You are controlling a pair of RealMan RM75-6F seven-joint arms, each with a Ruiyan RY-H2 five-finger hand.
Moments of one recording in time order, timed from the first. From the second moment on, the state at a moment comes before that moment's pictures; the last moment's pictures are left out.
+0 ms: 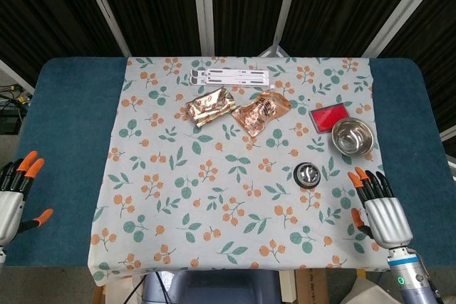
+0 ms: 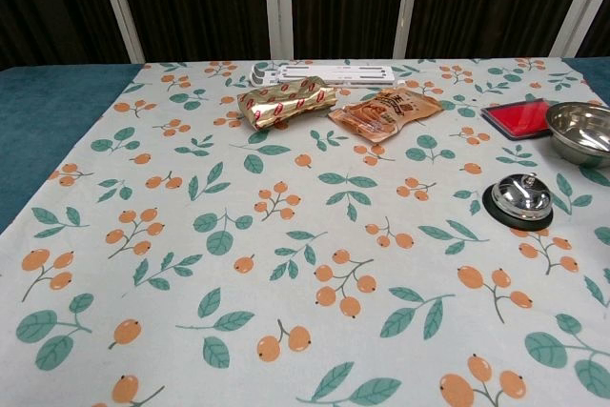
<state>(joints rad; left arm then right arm) -0.08 -1.13 -0.03 -1.60 1.55 1.53 0.06 0.16 -1.20 0.00 -1.67 -1.55 1.40 -0.20</state>
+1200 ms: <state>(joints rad) -0.07 -1.12 -0.02 -1.60 1.55 1.54 0.03 0.34 -1.47 0.18 -1.65 -1.19 1.17 -0.43</state>
